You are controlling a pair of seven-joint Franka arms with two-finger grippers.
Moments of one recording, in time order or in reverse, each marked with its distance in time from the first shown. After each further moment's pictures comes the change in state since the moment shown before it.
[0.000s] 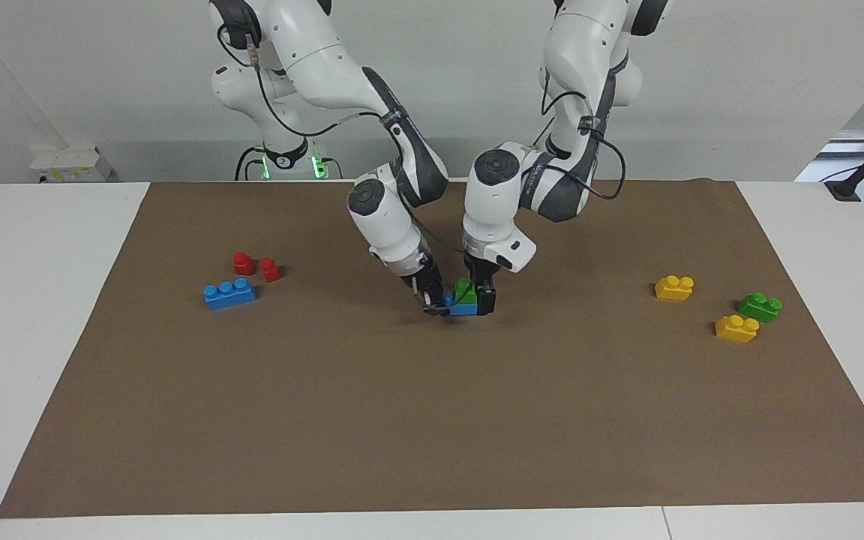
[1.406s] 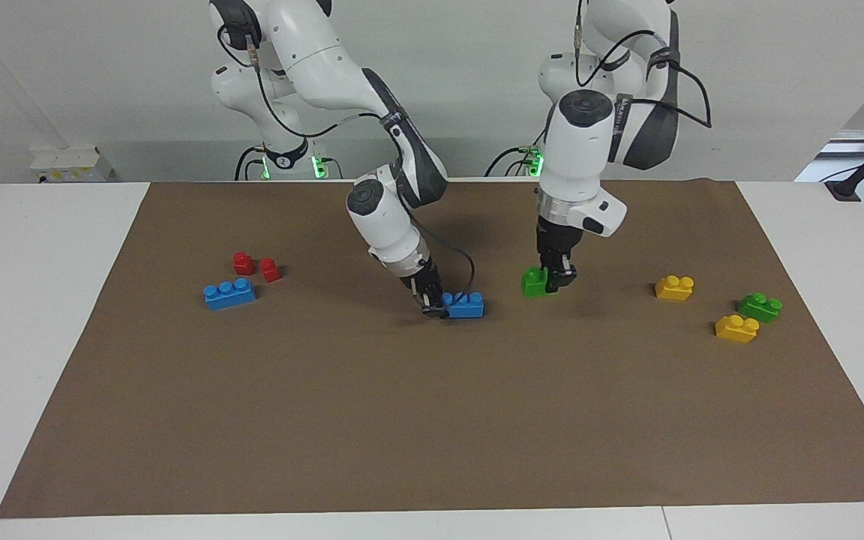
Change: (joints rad) left arm 0.211 -0.208 0.024 0.038 0.010 -0.195 0.238; right arm -0.001 0.004 -0.004 0.002 0.000 0.014 -0.001
